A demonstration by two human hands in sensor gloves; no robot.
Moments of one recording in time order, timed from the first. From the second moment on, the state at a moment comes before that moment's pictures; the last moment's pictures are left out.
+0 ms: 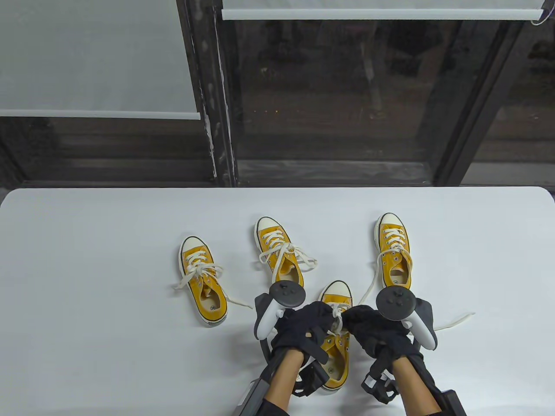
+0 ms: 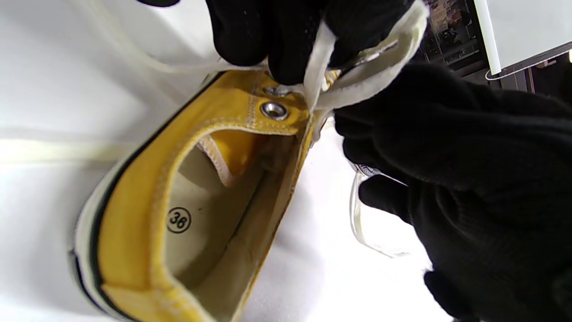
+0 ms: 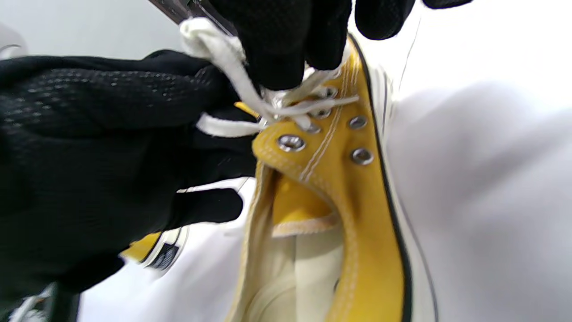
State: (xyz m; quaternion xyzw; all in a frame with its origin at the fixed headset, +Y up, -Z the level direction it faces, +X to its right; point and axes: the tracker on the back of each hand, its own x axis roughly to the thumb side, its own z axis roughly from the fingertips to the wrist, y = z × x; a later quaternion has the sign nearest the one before) left_hand -0.020 -0.737 -0.343 -0.34 -0.03 0.43 0.84; right_hand 0.191 -0.724 -0.327 0.00 0.20 0.91 0.37
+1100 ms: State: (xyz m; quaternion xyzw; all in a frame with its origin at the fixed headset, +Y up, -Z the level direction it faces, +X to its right) left_hand -0.017 -0.734 -0.345 -0.34 -0.08 0.45 0.83; right_hand 0.194 -0.734 -0.327 -0.01 0.22 0.87 0.45
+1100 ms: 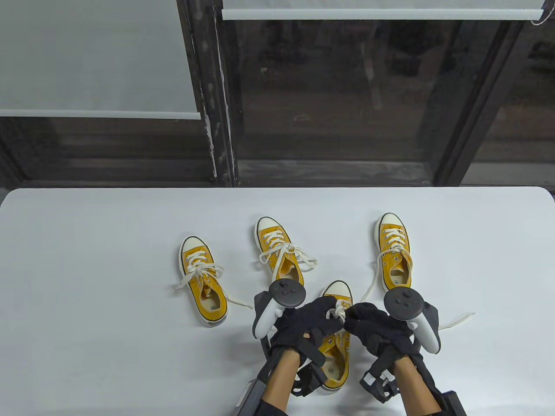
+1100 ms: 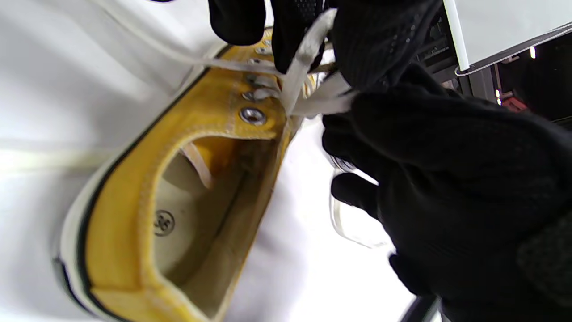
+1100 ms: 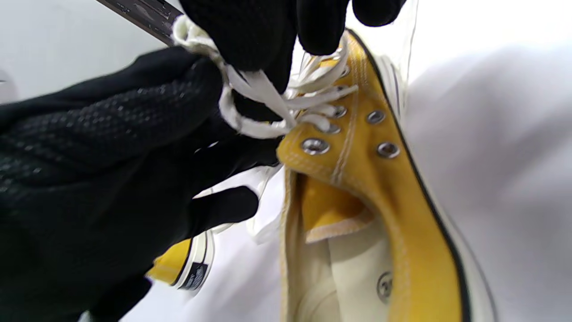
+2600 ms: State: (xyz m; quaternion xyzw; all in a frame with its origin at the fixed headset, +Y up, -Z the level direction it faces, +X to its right) left_hand -0.027 -0.722 -0.336 -0.20 0.09 0.27 0.94; right_hand 0.189 -0.720 -0.316 -0.11 0.04 0.97 0.20
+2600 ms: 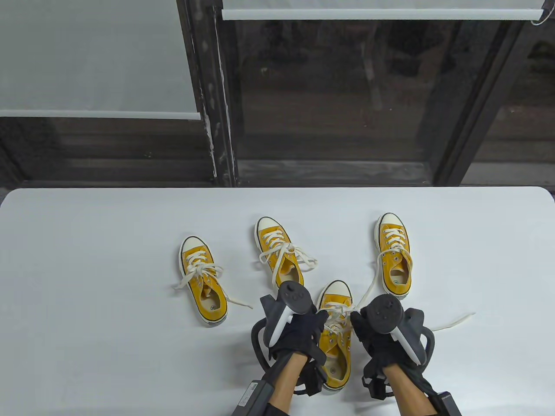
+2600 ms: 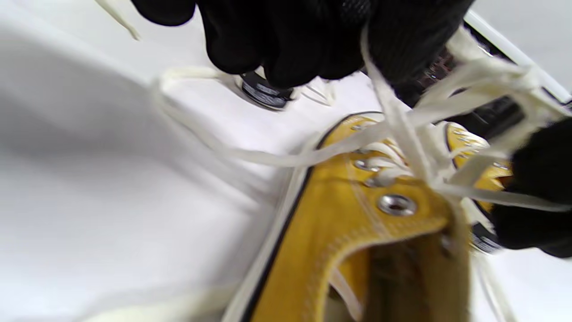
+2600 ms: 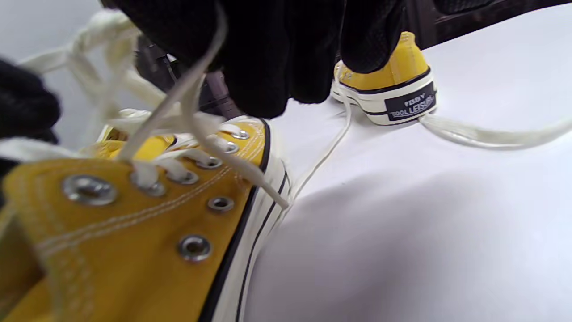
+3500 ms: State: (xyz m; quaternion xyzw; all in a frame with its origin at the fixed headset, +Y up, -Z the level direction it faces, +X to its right) left_hand -0.072 -0.713 -0.339 -0.21 0.12 0.48 0.84; right_hand 0.264 -0.700 -0.315 -0.19 0.03 0.85 0.49
